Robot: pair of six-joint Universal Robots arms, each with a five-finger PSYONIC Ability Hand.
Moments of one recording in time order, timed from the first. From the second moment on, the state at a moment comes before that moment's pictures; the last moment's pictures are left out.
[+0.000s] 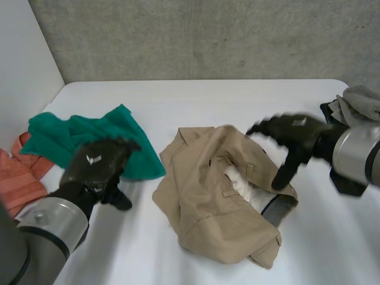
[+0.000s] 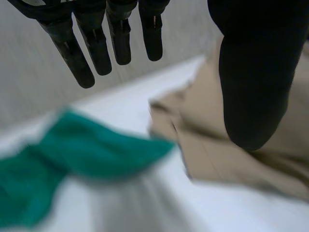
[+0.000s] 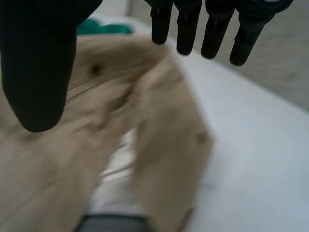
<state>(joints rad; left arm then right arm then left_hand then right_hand) 4.20 -1.58 -1.91 3.19 -1.63 3.17 1.84 -1.38 1.44 0.50 1.14 2.77 0.36 0.35 0.35 0.35 0.18 0.32 0.32 0.32 0.32 0.15</state>
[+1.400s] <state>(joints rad) 4.14 -1.47 -1.26 3.30 -1.64 3.31 1.90 -1.67 1.18 -0.06 1.36 2.81 1.16 1.20 1.19 1.20 0.98 1.13 1.17 1.19 1.20 0.97</state>
